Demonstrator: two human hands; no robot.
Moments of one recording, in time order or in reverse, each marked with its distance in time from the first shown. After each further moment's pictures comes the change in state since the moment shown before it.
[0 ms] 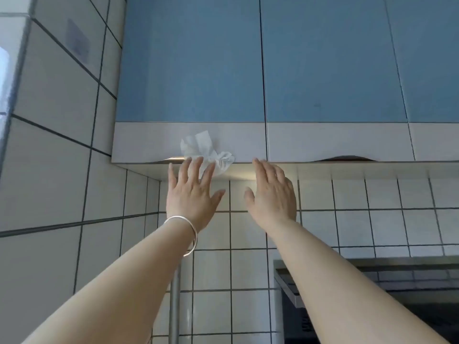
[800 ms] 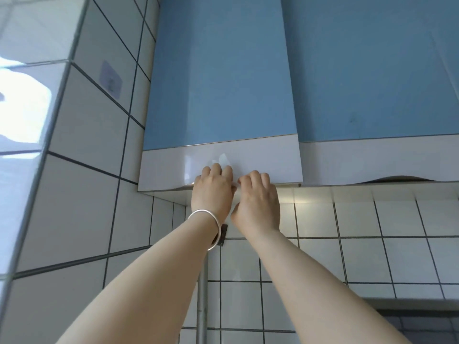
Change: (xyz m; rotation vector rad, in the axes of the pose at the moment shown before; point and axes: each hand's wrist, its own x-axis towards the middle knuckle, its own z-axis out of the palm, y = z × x) left_hand 0.072 -0.015 -0.001 -0.057 0.126 0.024; right_hand 0.053 -0.068 0.043 0.141 0.353 -0.127
